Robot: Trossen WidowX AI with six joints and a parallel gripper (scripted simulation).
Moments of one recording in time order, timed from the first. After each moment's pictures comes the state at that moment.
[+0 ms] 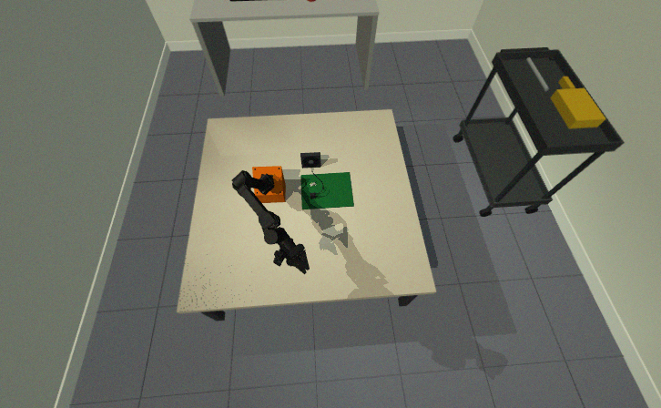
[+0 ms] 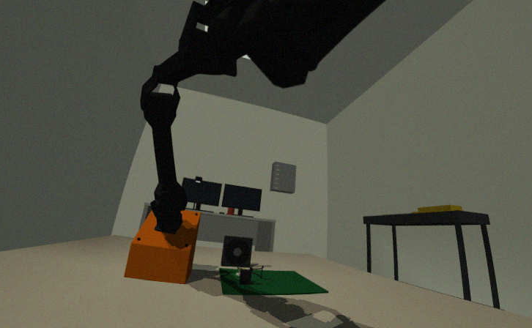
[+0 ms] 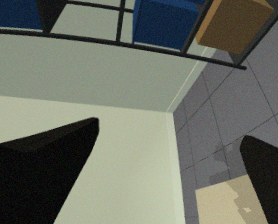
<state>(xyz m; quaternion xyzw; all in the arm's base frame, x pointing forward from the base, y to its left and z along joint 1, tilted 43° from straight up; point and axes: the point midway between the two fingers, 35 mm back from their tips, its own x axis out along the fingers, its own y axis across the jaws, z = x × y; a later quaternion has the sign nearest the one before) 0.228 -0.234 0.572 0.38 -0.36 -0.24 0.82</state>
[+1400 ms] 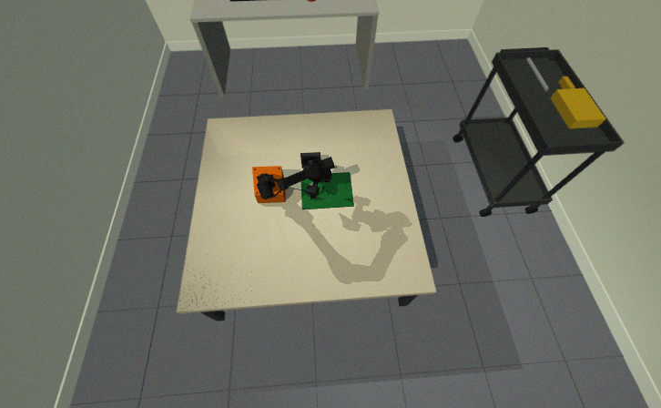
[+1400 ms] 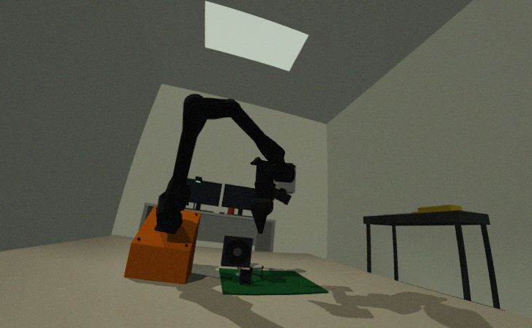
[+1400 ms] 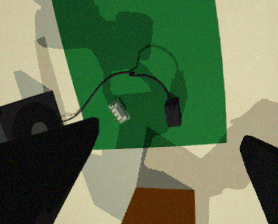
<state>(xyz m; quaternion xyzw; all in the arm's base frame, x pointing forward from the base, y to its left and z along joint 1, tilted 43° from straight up) 0.283 0.021 0.080 -0.15 0.61 -0.25 0.74</state>
